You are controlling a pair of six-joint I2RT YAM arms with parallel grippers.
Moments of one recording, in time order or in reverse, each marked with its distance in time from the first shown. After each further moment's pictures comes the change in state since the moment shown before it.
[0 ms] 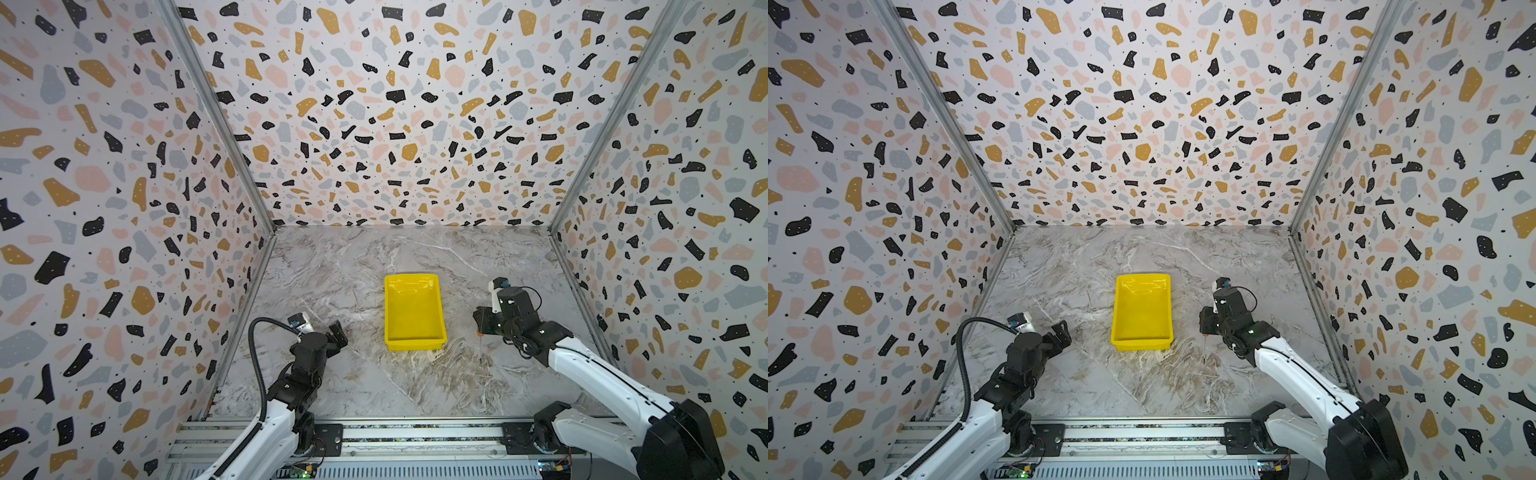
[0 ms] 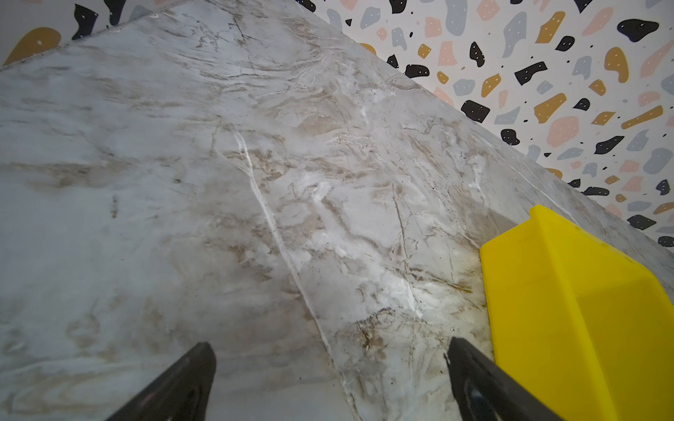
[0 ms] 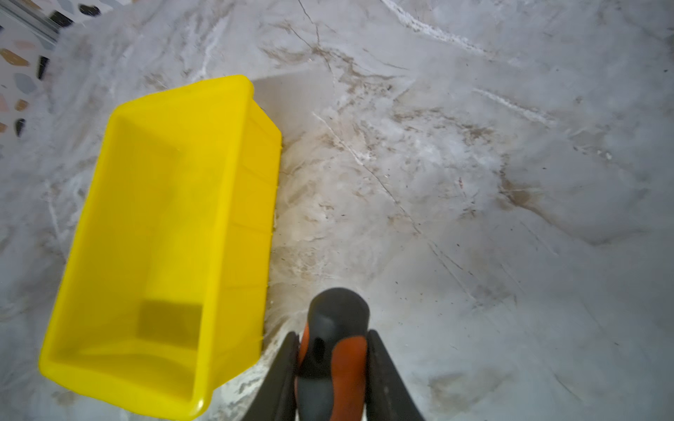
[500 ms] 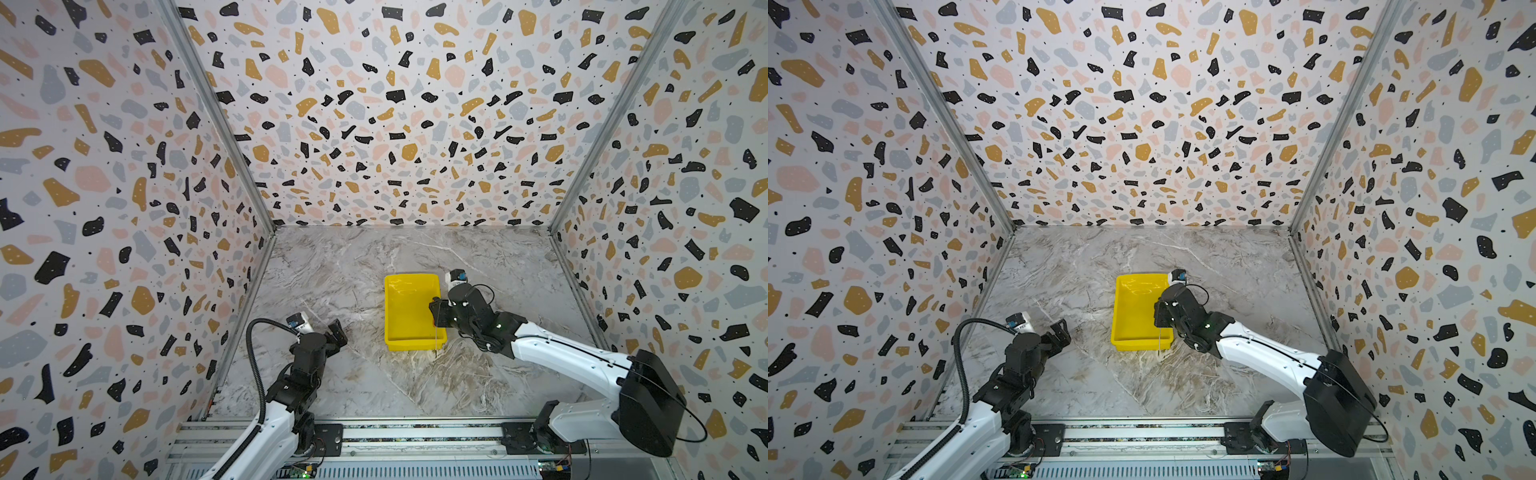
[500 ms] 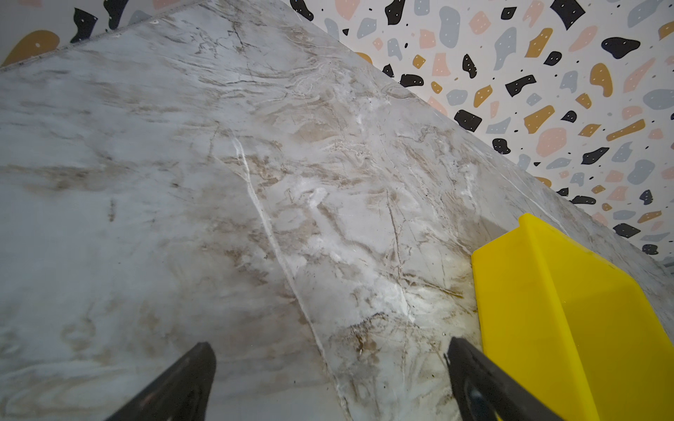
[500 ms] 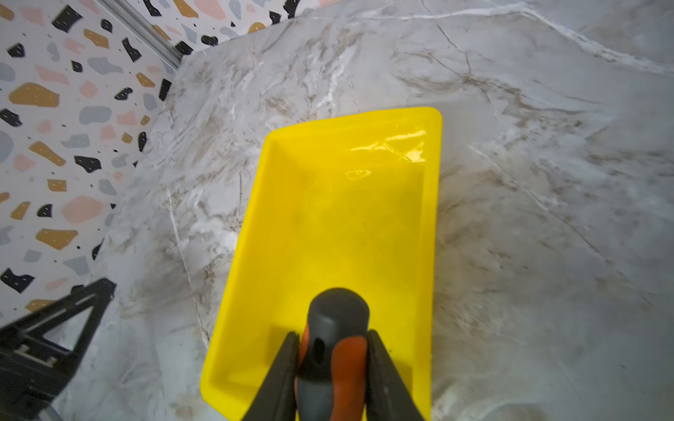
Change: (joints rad) left arm 0.000 -0.022 -0.001 0.000 0.000 -0.010; right arm 0.313 0.320 0.243 0.196 0.146 0.178
